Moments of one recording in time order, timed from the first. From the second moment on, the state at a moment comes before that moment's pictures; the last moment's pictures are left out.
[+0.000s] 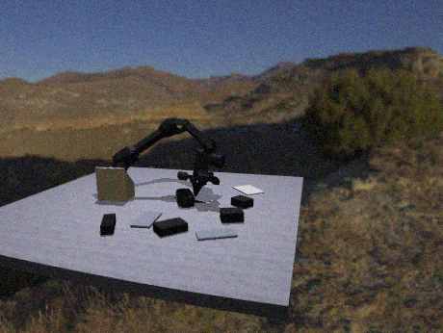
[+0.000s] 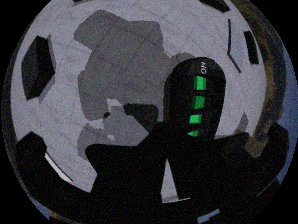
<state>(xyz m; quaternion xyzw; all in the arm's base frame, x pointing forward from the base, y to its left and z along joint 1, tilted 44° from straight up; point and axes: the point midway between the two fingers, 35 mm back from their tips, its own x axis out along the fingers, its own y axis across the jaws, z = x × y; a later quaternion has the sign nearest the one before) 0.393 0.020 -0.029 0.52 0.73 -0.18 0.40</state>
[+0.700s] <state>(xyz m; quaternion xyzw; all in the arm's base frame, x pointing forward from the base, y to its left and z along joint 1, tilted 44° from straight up) 0.390 0.031 -0.041 0.52 0.74 -0.18 0.40</state>
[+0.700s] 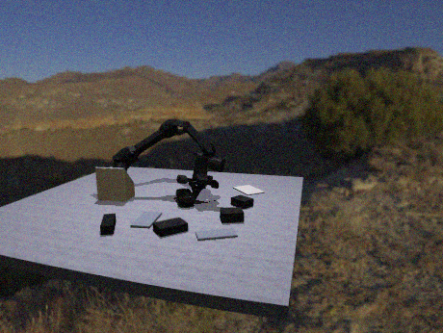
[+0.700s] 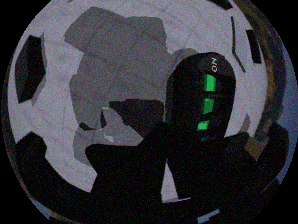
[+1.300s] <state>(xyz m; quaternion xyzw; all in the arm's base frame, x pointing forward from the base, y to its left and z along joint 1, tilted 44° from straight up) 0.382 0.027 -0.043 0.52 0.73 -0.17 0.40</state>
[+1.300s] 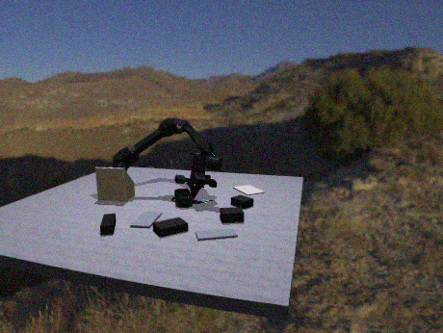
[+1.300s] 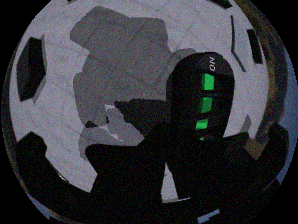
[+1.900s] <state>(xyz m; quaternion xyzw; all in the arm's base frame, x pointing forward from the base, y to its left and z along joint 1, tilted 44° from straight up) 0.391 -0.002 -0.006 0.52 0.73 -0.18 0.40</state>
